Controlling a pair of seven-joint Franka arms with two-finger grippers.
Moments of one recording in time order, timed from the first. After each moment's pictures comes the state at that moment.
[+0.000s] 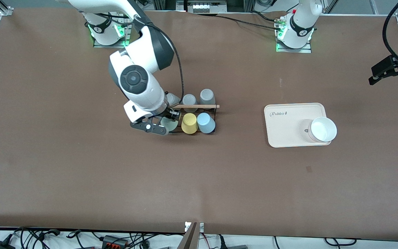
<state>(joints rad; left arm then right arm) 0.01 0.01 0.02 -1.49 -0.01 1.52 0.04 0.61 0.56 -0.03 -1.40 0.11 1.90 0.79</state>
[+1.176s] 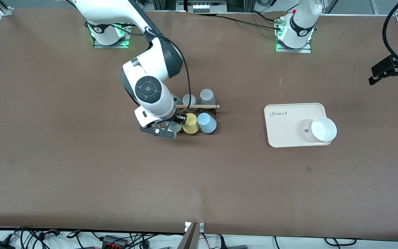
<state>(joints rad) 0.01 0.01 0.02 -1.49 -0.01 1.52 0.04 0.64 0.63 -0.03 -1.34 0.11 1.91 0.82</state>
